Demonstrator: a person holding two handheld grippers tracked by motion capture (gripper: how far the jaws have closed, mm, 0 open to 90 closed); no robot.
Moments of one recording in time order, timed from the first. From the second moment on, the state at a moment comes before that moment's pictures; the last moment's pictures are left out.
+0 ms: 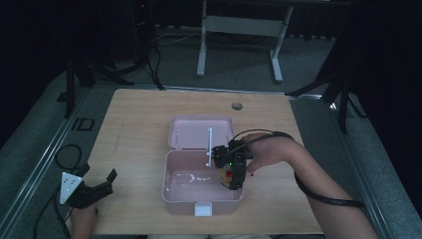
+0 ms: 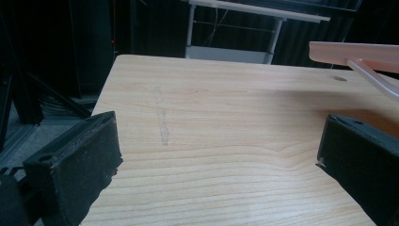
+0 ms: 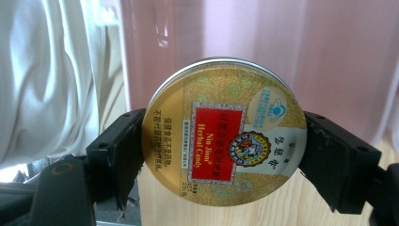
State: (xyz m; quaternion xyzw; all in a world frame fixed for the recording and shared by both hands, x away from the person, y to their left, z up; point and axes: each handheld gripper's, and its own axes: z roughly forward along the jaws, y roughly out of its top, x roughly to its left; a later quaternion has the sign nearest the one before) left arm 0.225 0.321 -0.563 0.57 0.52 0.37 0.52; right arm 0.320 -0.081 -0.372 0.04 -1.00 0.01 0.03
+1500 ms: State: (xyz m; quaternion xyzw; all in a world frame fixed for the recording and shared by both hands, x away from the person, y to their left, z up) left arm 0.225 0.321 -0.563 0.57 0.52 0.37 0.52; right arm 0.325 -0.079 -0.448 0.02 -1.00 0.02 0.06
